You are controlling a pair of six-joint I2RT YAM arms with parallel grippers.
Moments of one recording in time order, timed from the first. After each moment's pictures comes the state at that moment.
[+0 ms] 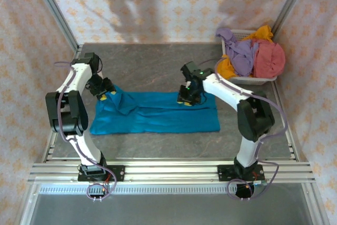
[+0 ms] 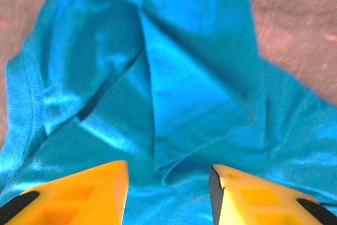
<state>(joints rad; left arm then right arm) 0.17 1.83 1.46 -1.14 0.22 -0.42 0.58 1.83 1.41 -0.86 -0.27 0.75</state>
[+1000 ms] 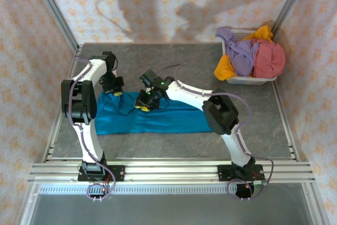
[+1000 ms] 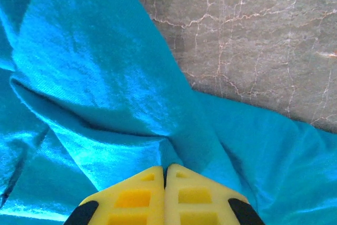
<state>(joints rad) 0.05 2.02 1.57 -1.10 0.16 -0.38 0.87 2.19 1.77 -0.61 -0.44 1.05</state>
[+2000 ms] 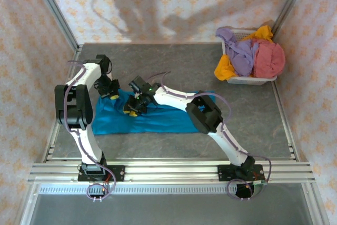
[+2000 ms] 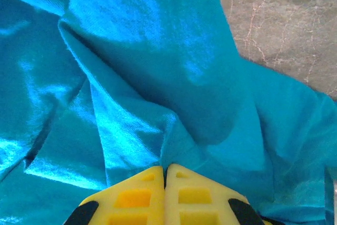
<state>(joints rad) 0.09 1.91 1.44 -1.08 0.20 -0.38 0.92 2.42 1.96 -0.53 -0.54 1.14</state>
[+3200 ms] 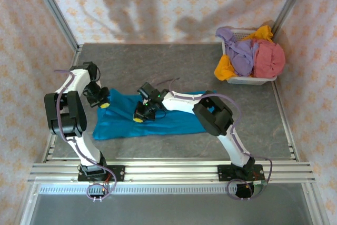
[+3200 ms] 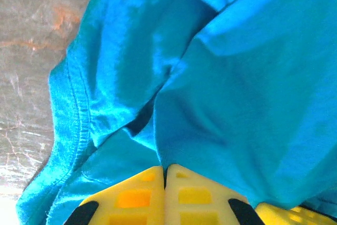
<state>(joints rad) 0.22 1.78 1.30 -1.15 0.18 -0.34 0.92 2.23 1.61 -0.38 -0.54 1.19</state>
